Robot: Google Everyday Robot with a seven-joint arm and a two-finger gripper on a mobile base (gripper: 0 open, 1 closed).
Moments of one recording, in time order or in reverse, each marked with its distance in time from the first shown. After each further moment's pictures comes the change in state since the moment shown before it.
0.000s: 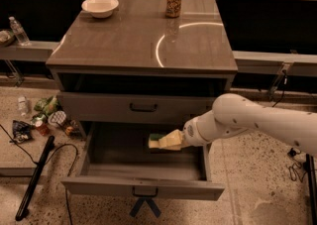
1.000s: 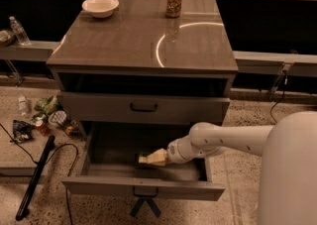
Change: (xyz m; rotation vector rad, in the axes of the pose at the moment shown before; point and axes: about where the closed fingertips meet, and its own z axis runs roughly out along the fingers) arm 0.025 -0.051 0.158 -0.043 0.025 0.084
